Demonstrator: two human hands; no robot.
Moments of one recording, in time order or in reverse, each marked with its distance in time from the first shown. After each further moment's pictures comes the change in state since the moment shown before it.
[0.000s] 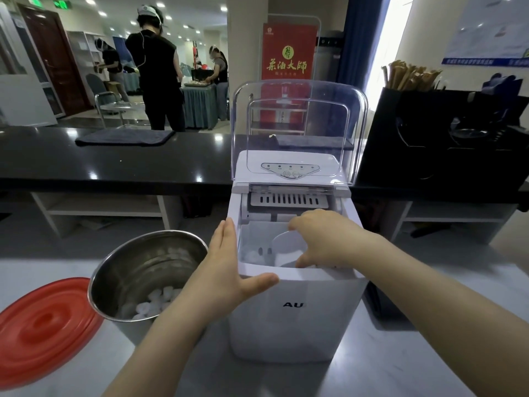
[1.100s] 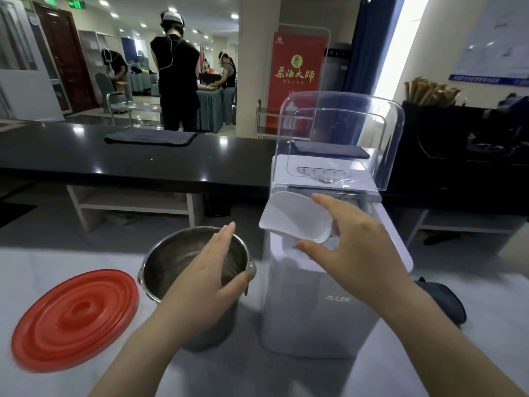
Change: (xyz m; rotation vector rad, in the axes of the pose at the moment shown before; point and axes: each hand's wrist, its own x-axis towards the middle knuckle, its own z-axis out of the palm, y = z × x) left_hand -0.052 -0.055 -0.060 -0.001 0.140 0.107; right_hand -0.051 -0.091 -0.014 0.434 0.670 0.102
